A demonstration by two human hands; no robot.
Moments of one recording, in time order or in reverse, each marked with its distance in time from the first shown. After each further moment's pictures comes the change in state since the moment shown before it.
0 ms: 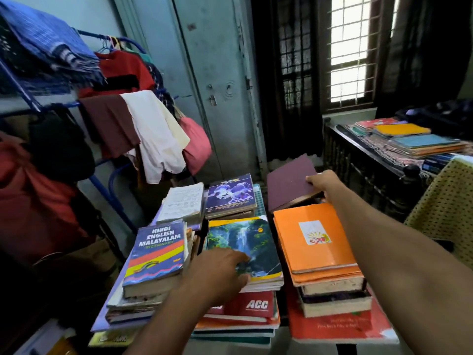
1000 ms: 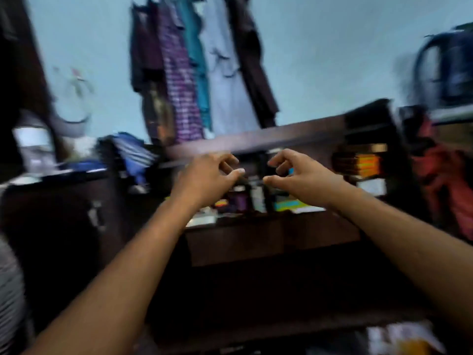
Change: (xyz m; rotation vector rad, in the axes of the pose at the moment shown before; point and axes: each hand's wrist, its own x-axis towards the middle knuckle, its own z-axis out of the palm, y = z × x) left_hand -0.571 -0.176 -0.255 0.295 0.800 -1.286; right_hand -0.718 -0.320 0.259 0.317 -1.353 -1.410
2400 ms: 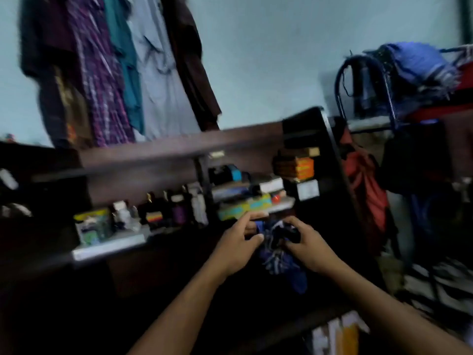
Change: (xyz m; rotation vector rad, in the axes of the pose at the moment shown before) left_hand -0.001 0.029 0.225 -0.774 -0.457 0.072; right_hand -0.051 0.193 0.030 0.014 0.145 0.258
